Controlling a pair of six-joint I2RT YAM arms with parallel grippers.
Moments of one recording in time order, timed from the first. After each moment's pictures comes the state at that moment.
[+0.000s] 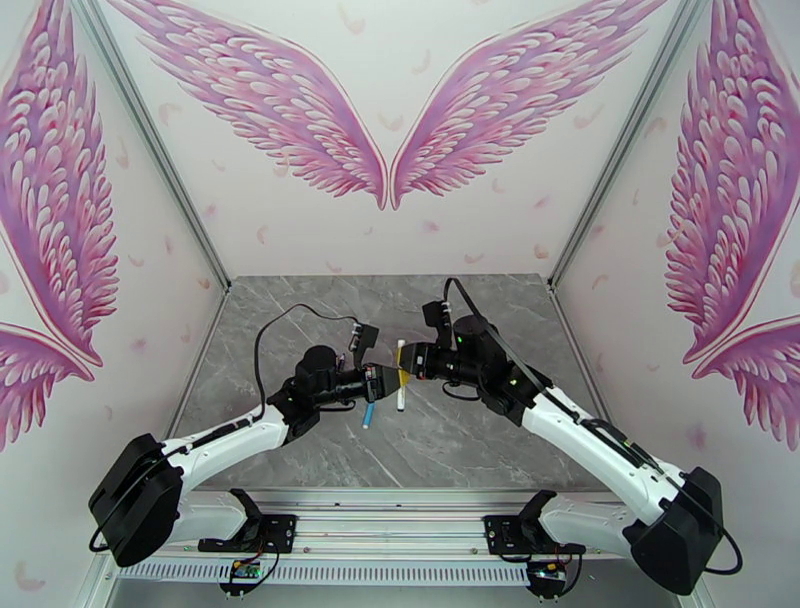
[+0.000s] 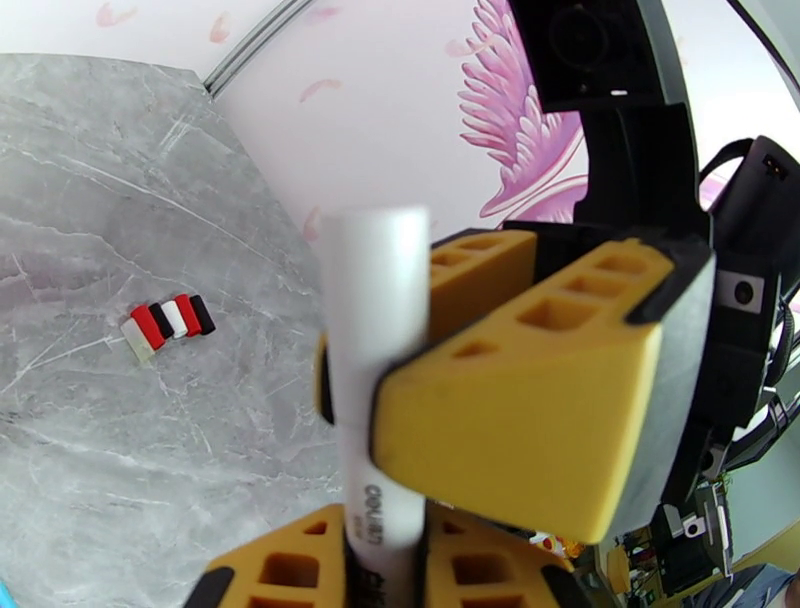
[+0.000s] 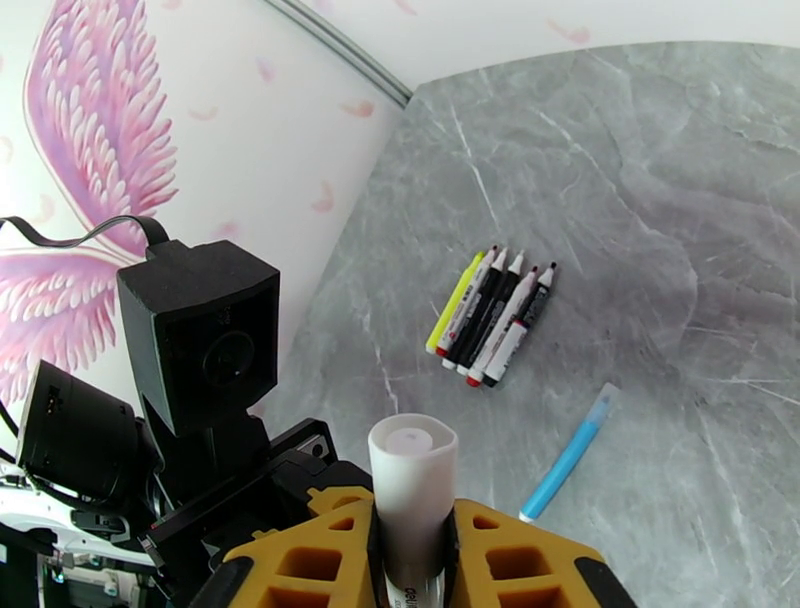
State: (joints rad) left arm -0.73 1.32 0.72 0.45 0.56 -0.80; right arm 0.63 1.19 1.02 -0.27 -0.32 0.66
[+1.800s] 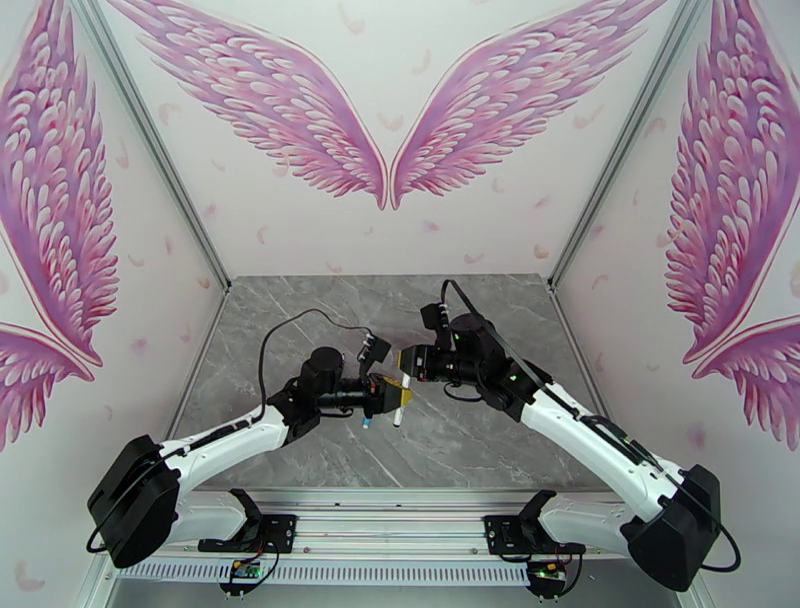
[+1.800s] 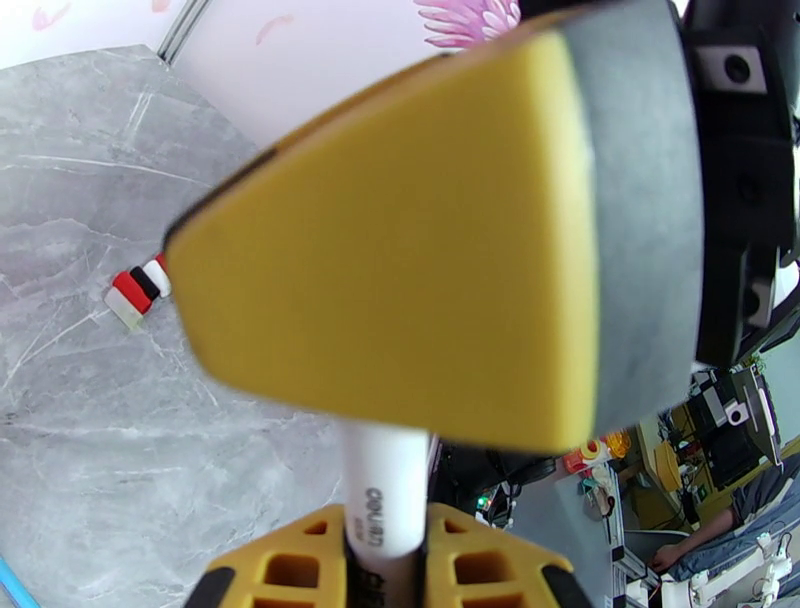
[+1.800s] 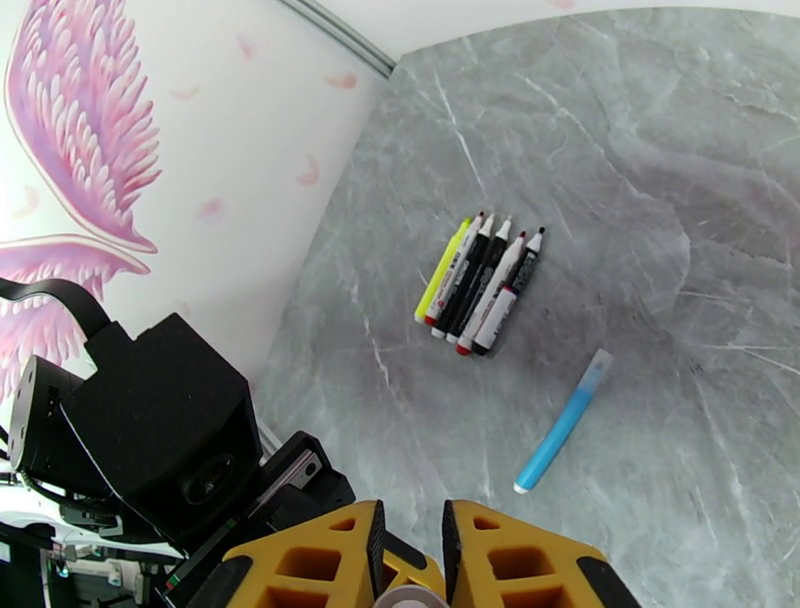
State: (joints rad) left arm -0.74 1.31 0.73 0.32 0.67 -0.57; right arm 0.63 1.22 1.07 -0.37 -0.34 0.65
